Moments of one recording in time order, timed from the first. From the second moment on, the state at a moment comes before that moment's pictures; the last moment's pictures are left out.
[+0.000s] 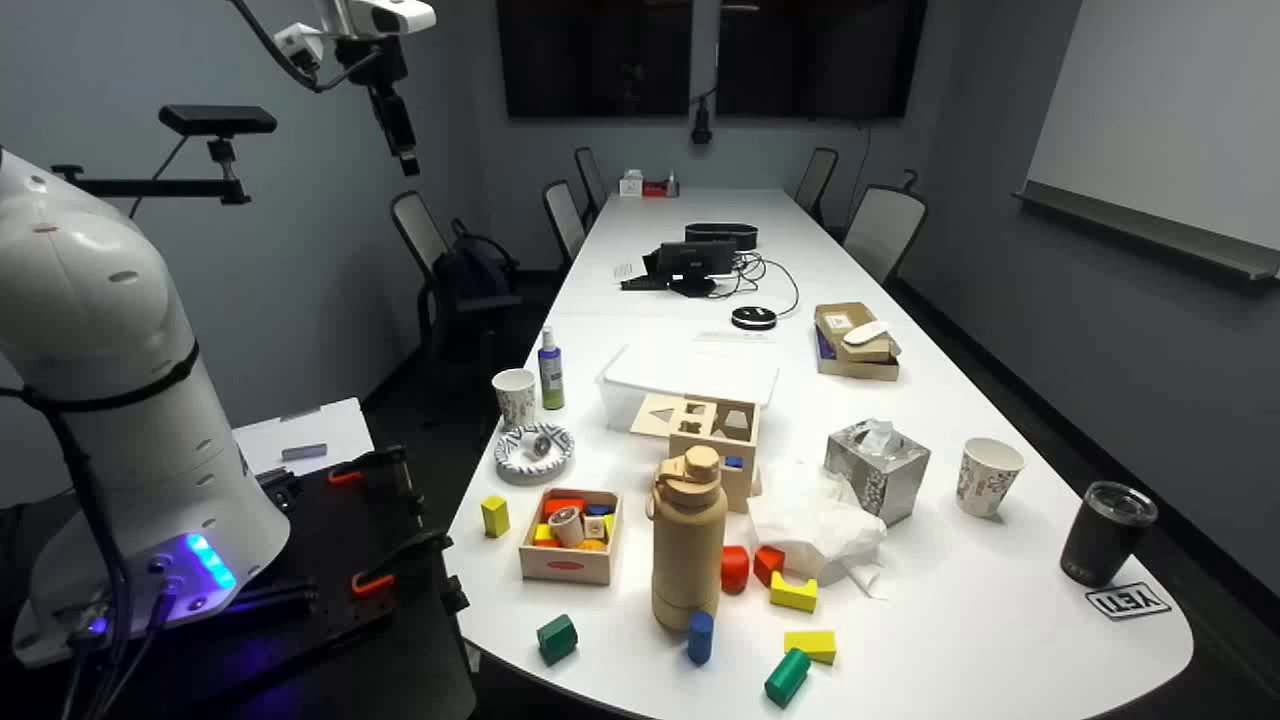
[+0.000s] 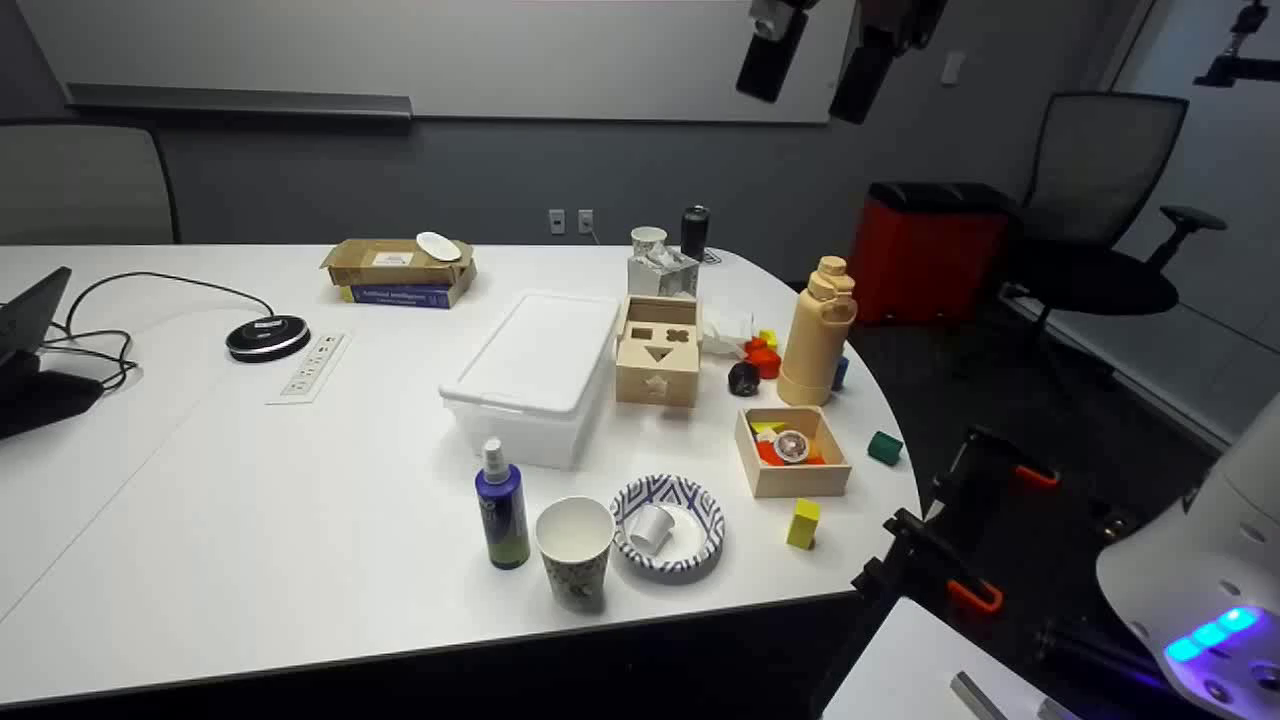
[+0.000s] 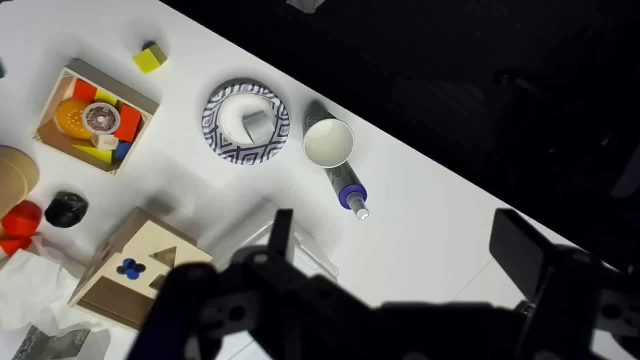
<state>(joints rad) 0.20 -0.73 0.30 -2.52 0.34 2.04 0.40</state>
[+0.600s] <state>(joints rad) 0.19 -0.71 0.21 -2.55 0.32 2.01 0.28</state>
